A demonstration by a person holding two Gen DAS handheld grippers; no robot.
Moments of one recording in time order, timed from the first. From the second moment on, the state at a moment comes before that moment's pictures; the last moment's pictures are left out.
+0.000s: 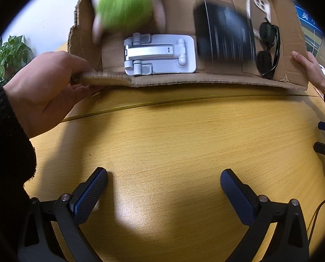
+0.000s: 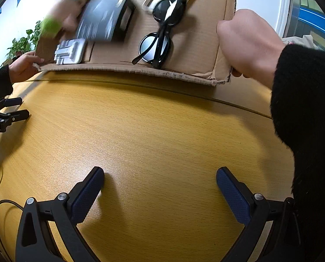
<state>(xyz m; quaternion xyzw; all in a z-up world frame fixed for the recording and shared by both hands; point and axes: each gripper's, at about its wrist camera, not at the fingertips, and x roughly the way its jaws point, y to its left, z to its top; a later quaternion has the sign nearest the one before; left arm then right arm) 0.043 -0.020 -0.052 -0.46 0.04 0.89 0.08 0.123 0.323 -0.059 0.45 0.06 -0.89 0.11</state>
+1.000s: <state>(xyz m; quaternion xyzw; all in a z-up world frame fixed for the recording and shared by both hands) 0.041 -0.018 -0.059 -0.45 0.05 0.88 0.09 0.124 0.322 -0.059 0.45 0.06 -0.89 0.11</state>
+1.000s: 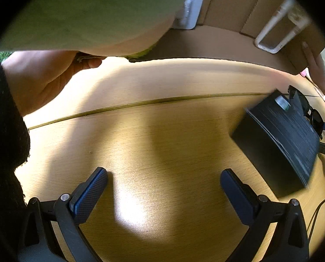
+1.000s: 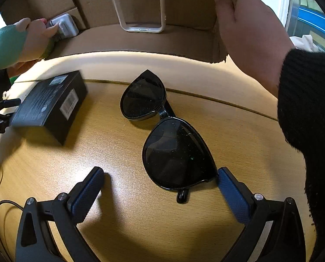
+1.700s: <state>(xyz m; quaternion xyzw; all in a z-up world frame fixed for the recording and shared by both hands) 0.038 -0.017 -0.060 -0.45 0.05 0.89 0.09 0.123 0.321 -0.059 0.45 0.06 -0.89 0.11</state>
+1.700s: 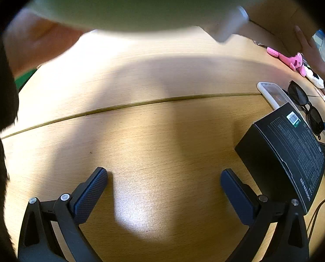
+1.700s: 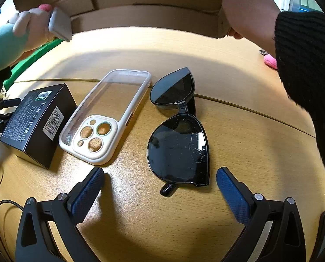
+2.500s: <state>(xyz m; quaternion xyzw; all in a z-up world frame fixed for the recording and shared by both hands) 0.035 -0.017 -0.062 -0.45 0.05 0.89 0.10 0.123 0.318 -0.061 0.45 0.06 -0.89 0.11</state>
